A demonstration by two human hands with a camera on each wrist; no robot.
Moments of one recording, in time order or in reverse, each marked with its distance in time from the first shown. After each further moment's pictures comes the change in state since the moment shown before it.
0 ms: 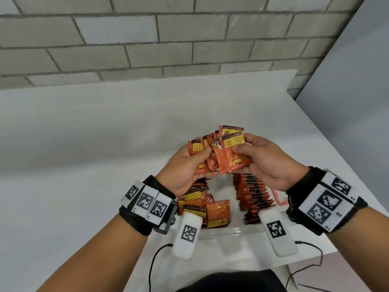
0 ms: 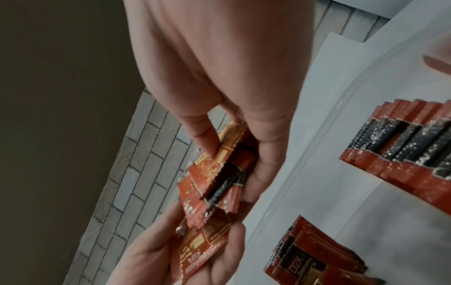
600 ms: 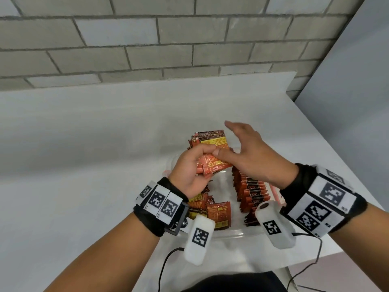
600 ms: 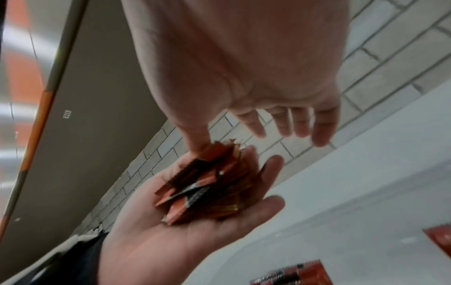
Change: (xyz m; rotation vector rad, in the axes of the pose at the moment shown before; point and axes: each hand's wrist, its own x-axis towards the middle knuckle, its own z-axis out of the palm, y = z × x) left_hand 0.011 -0.006 0.014 -0.406 -0.042 0.027; right_hand -0.002 -0.015 0.020 -1.016 0.108 -0.257
